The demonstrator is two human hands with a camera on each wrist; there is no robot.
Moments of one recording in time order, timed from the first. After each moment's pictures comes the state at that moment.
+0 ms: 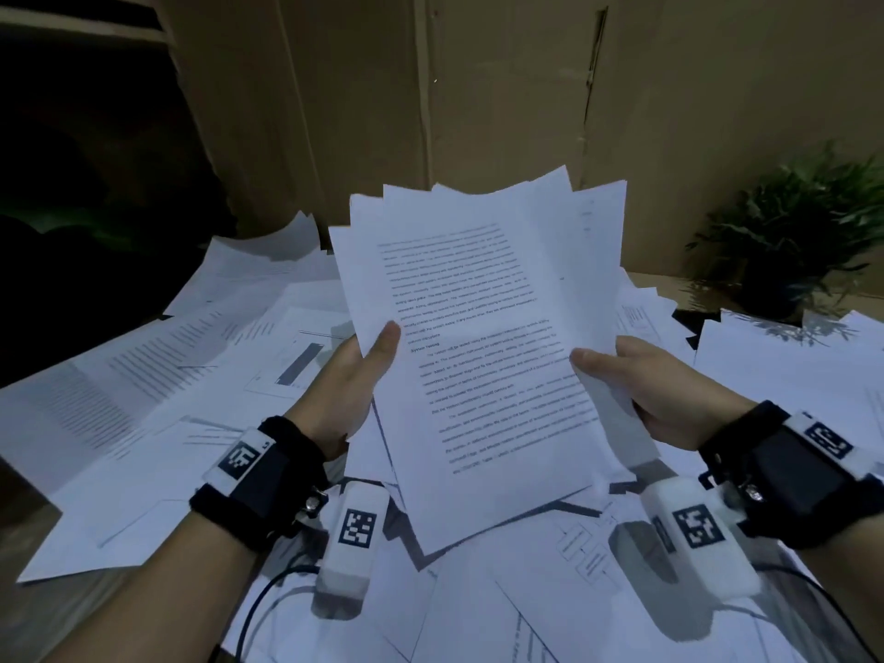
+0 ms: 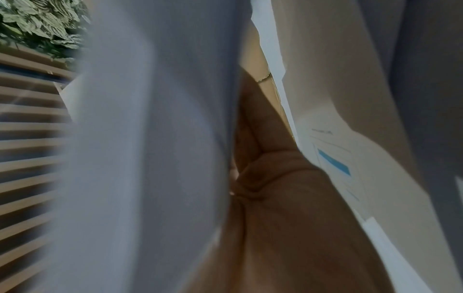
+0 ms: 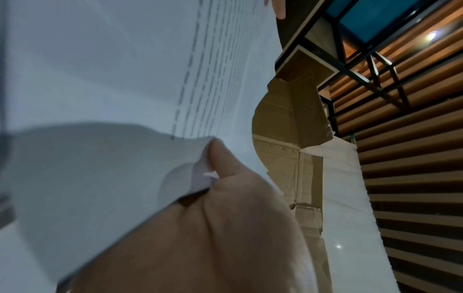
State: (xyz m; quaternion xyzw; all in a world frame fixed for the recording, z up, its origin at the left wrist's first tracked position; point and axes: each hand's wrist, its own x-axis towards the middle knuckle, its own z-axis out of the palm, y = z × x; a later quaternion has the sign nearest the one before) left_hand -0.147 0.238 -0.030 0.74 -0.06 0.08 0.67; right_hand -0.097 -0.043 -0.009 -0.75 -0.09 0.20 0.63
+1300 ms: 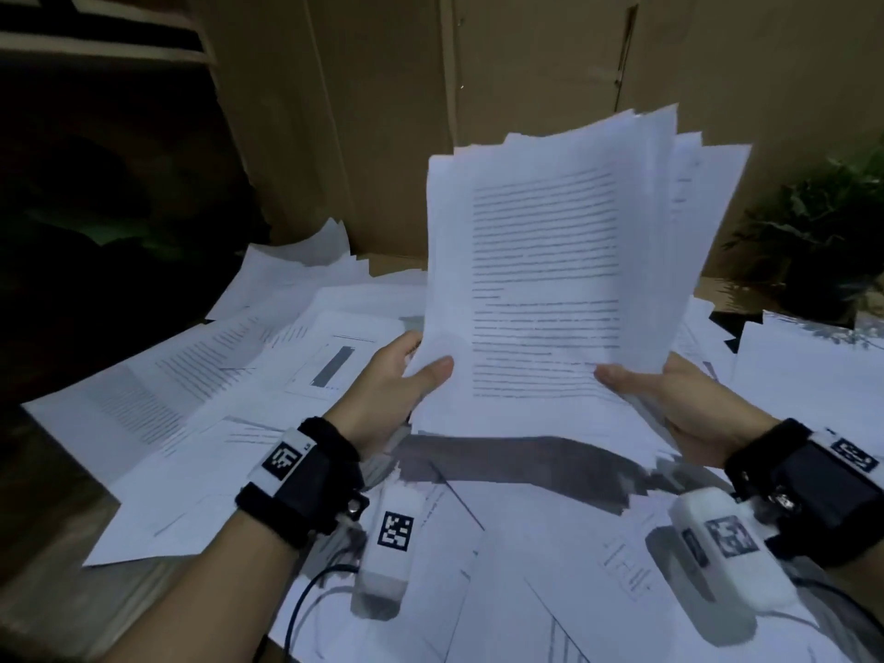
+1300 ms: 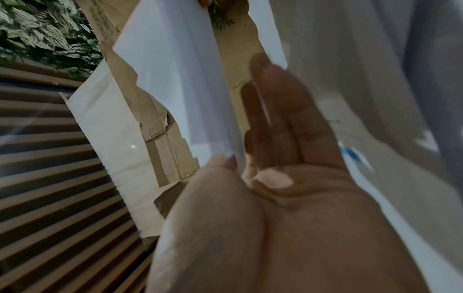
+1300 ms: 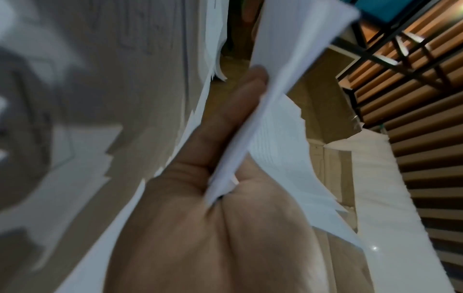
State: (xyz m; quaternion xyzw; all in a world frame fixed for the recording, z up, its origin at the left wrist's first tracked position) left_hand -0.155 0.238 -0.026 0.77 -0.03 0.03 0.64; right_hand -0.092 -0.040 -0.030 -0.66 -0.14 0.16 0.72
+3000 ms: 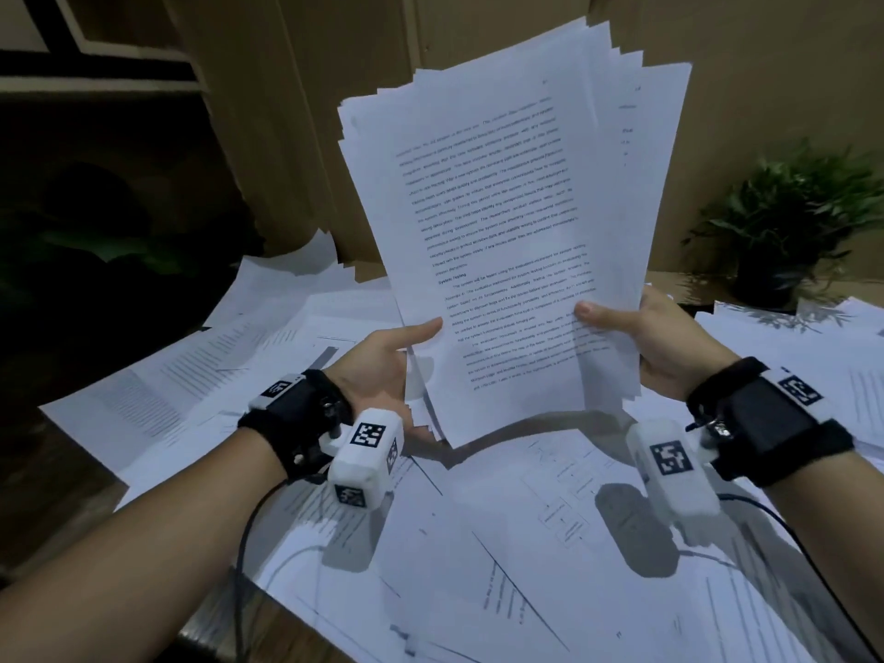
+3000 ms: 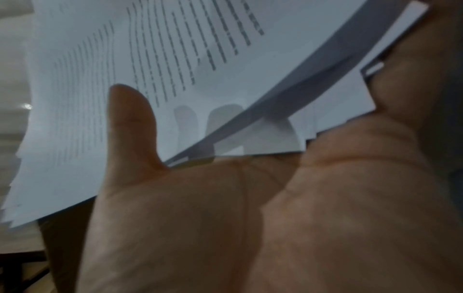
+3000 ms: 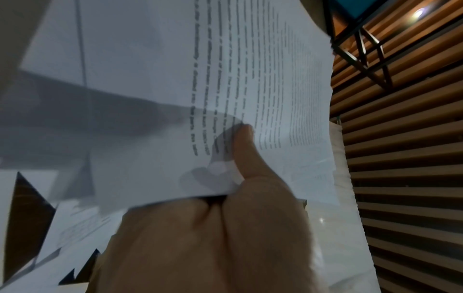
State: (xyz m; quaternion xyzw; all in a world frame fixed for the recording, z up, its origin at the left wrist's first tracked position) left_hand -0.161 0.211 0.008 0.52 0.09 -0.30 0.79; right_hand -0.087 -0.065 0.009 -0.64 -0.19 0.09 0.74
